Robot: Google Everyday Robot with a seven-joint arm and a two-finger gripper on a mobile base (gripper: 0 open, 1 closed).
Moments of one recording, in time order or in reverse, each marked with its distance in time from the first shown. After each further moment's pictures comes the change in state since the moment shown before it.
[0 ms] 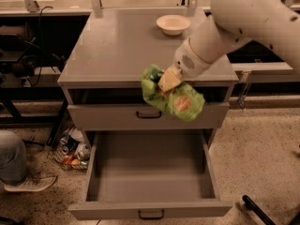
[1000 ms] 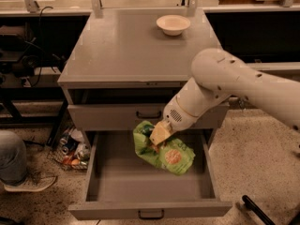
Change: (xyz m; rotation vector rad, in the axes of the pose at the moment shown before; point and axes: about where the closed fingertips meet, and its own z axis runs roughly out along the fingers) arm 0.101 0.080 0.097 -0.242 0.174 0.166
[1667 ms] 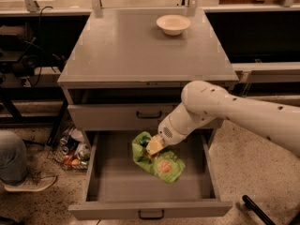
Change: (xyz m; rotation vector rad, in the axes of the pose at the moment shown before) arm 0.013 -0.042 0.084 0.010 -0.026 0.076
